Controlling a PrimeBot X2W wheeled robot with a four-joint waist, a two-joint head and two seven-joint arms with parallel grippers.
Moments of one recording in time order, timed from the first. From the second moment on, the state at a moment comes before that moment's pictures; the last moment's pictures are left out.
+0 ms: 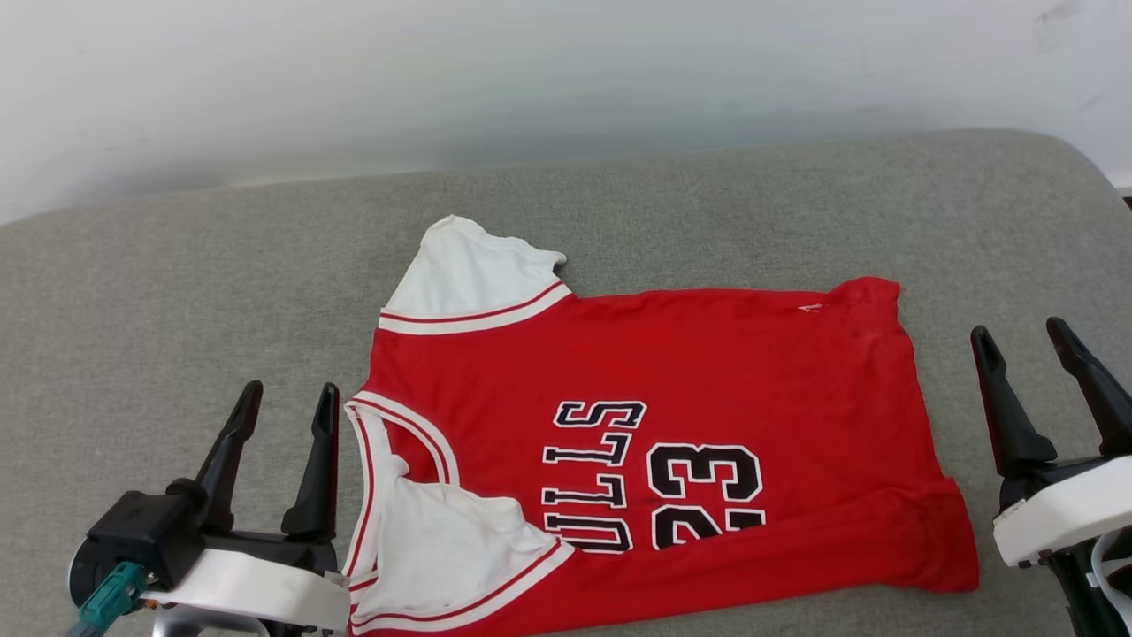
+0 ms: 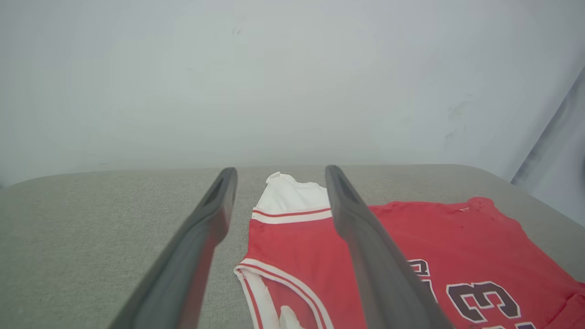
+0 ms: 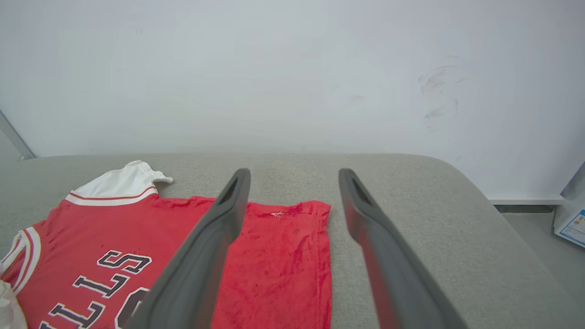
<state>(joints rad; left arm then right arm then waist) 0.00 0.48 -0.31 -0.18 -0.59 0.18 -0.26 -0.06 -0.25 -0.07 -0.16 0.31 0.13 0.15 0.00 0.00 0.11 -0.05</state>
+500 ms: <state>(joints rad) -0.19 0.52 -0.23 -0.13 -0.50 0.04 -0.17 -0.09 -0.20 -0.03 -0.16 0.25 0.13 -0.02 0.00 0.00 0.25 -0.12</state>
